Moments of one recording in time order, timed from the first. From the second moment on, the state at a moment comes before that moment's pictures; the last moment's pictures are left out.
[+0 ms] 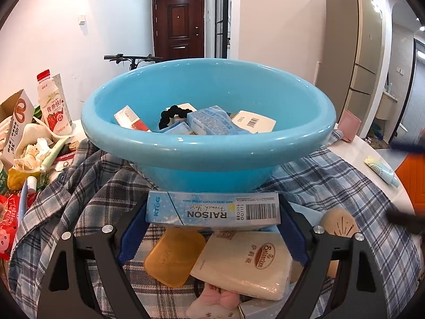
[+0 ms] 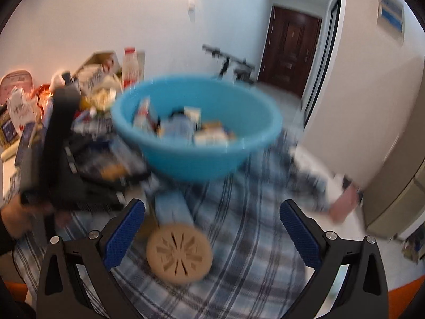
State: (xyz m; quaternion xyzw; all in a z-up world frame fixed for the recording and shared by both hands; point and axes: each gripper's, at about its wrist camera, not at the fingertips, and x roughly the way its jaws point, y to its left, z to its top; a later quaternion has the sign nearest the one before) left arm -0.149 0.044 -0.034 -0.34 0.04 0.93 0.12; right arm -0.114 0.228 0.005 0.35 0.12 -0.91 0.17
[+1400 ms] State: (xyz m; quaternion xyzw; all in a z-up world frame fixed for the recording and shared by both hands) left arm -0.142 0.050 -0.035 -0.33 0.04 0.93 0.12; right arm -0.119 0.261 -0.046 0.33 0.02 -0.93 0.17
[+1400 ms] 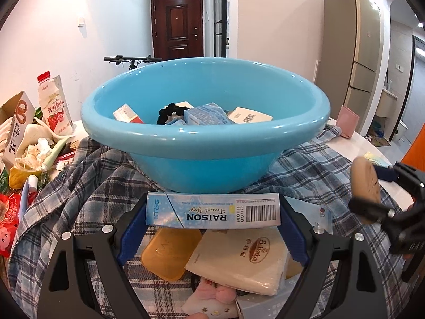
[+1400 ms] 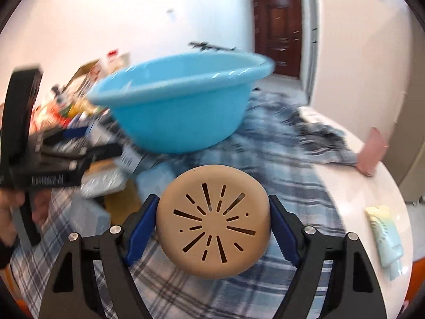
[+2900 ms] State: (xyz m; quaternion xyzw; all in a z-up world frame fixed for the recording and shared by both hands) left arm -0.094 0.025 0.029 -0.25 0.00 0.95 0.18; right arm -0.210 0.142 0.121 0.24 0.05 -0.95 0.20
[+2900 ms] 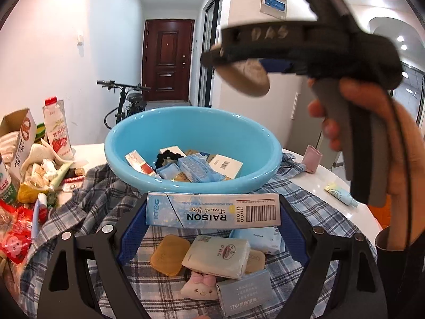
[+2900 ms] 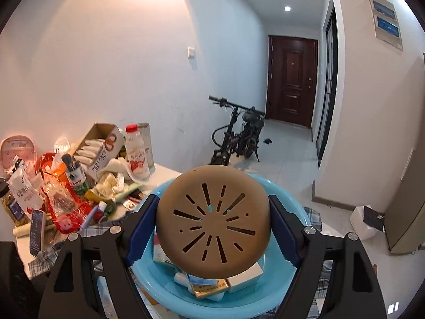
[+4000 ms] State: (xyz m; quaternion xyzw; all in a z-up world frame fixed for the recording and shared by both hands) left arm -0.185 0.006 0.118 -0.21 0.03 0.97 0.09; right arm -0.219 0.167 0.117 0.25 0.04 -0.95 0.17
